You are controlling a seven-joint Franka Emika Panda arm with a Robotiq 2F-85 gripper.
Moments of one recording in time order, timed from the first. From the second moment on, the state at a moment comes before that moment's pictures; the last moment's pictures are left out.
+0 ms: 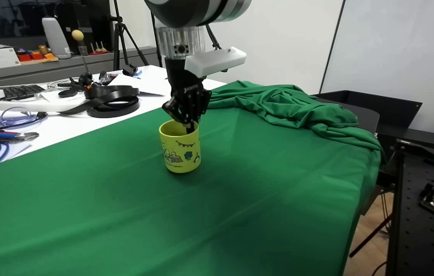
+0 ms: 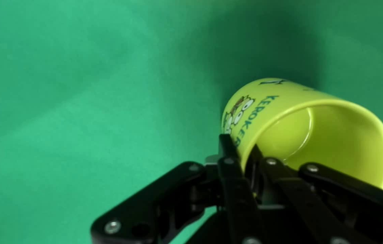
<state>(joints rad) 0.06 0.49 0.00 -2.08 -0.05 2.53 0.08</state>
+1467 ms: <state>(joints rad) -0.03 0.24 -0.09 -2.51 0.02 2.75 0.15</state>
